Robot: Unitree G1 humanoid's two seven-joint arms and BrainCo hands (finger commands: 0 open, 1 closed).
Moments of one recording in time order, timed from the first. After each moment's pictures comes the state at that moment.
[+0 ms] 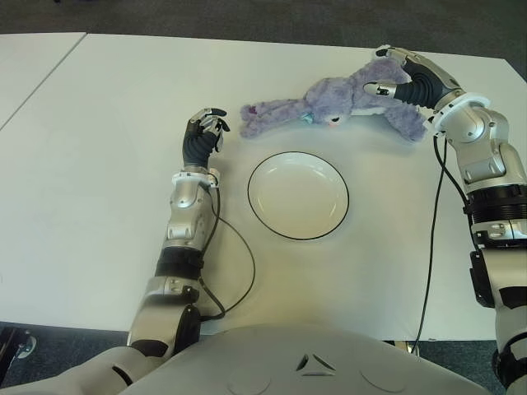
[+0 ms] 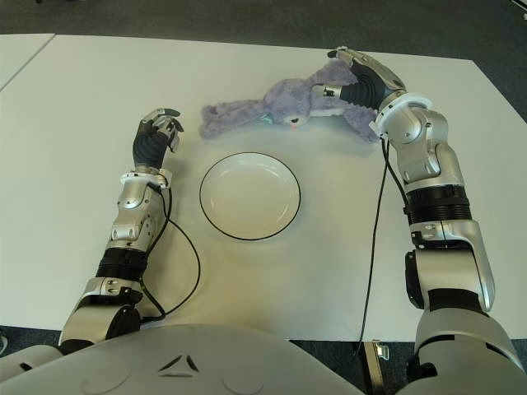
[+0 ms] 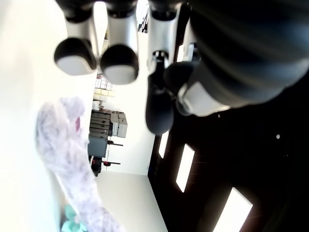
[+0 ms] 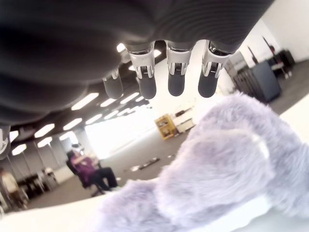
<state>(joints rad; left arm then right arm) -0.25 -0.05 0.09 0.34 -0.16 -0.22 -0.02 -0.68 -0.75 0.17 0.40 -0.50 -0.18 0.25</state>
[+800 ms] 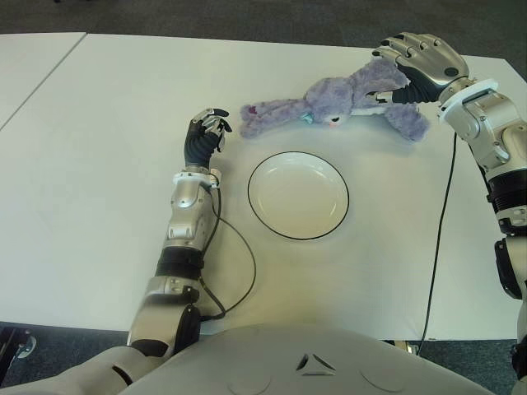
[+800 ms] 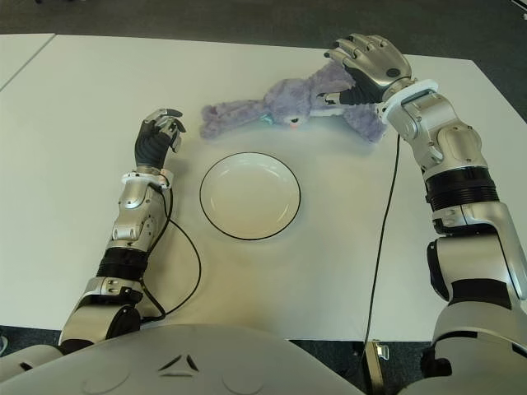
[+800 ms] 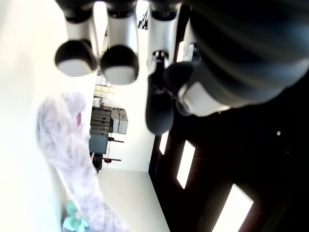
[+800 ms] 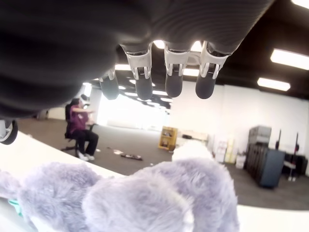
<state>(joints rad) -0.25 -0.05 0.09 0.35 -0.16 -0.22 -0.03 -0.82 -0.88 0.37 0.50 -0.97 -0.35 -0.01</state>
